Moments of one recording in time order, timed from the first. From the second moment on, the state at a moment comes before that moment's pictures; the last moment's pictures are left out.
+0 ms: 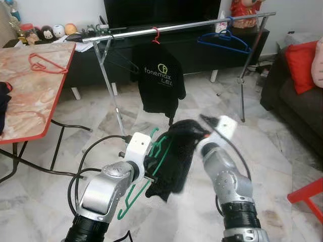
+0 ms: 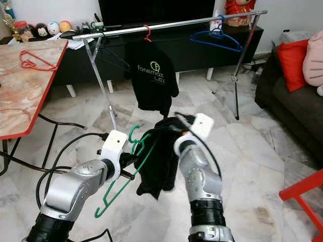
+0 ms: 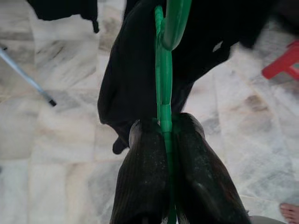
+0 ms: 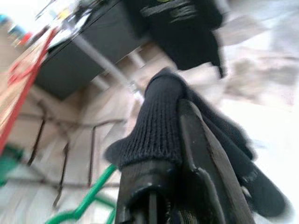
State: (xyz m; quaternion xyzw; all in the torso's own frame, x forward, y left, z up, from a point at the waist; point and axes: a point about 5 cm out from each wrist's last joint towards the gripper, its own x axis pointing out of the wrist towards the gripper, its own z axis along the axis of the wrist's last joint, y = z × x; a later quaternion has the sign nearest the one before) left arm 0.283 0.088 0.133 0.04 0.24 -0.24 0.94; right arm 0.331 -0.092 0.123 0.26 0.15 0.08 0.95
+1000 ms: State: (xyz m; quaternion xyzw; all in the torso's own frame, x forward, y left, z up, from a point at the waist) left arm 0.271 0.083 0.132 0.03 0.24 -0.31 0.92; right arm 0.343 -0.119 0.141 0.21 0.12 0.15 0.96
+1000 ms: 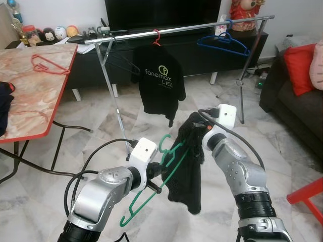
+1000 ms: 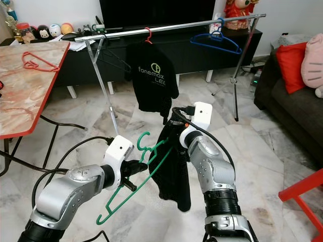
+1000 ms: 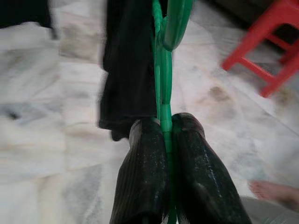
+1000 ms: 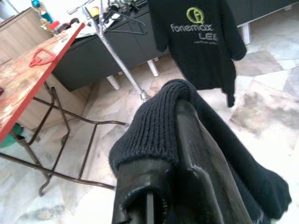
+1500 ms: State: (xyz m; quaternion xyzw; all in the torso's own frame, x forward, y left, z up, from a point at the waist) left arm 0.291 0.080 0.141 0.00 0.20 -0.24 0.95; right arm 0.309 -0.081 0.145 0.36 0.13 0.22 0.90
